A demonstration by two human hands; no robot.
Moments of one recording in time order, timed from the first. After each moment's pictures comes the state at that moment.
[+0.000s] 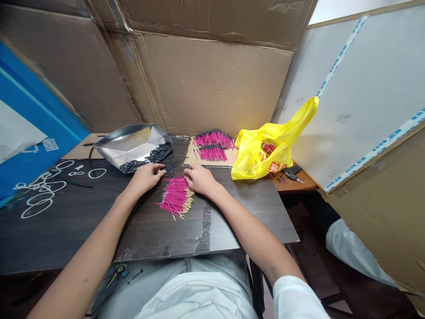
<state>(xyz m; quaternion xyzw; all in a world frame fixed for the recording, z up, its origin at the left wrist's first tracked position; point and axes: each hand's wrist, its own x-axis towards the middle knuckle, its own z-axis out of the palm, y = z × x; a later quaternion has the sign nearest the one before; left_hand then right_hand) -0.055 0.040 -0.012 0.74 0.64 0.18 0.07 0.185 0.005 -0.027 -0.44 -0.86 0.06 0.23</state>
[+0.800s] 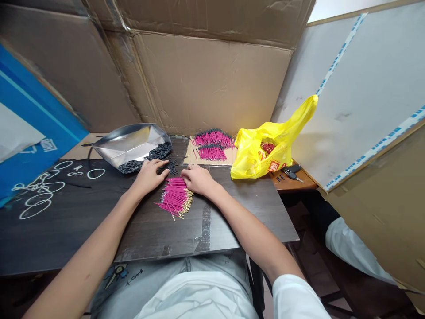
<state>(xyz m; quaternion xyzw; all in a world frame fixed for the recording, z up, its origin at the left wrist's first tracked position) -0.048 0.039 -0.022 0.78 0.59 0.22 0.01 0.184 0.000 -0.021 -0.44 -0.87 0.07 0.22</state>
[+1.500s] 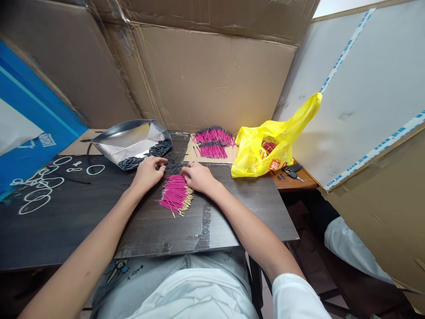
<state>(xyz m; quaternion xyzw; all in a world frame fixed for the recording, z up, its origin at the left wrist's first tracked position) -0.039 0.034 -0.015 0.74 0.62 0.27 0.03 0.184 0.003 -0.024 -0.43 -0.87 0.07 0.22</state>
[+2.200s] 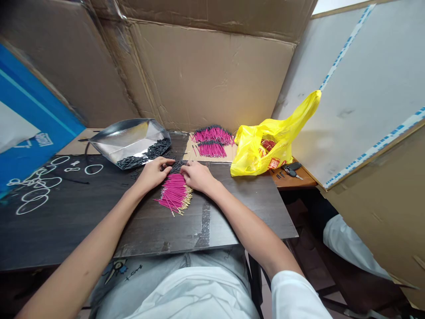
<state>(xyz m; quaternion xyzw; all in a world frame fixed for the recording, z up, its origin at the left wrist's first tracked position) -0.025 0.029 -0.014 0.77 0.56 0.28 0.13 0.183 0.000 -0.020 -0.45 -0.86 0.09 0.22</state>
